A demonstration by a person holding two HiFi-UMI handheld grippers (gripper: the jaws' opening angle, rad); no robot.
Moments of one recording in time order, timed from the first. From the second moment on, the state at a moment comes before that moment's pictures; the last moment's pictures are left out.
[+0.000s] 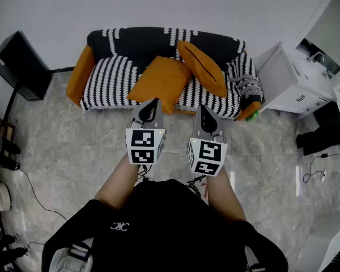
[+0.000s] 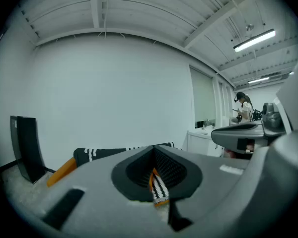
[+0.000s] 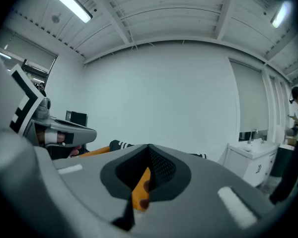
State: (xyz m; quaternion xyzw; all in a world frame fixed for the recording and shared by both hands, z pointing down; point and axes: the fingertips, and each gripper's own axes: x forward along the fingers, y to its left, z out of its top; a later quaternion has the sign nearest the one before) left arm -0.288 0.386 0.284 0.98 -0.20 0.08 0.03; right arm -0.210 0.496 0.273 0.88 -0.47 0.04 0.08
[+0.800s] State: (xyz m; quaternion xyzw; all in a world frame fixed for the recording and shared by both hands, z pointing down) left arm -0.348 0.316 0.307 0.97 -0.20 0.09 0.07; right arm -0.271 0.415 0.286 0.86 -0.49 0.05 0.09
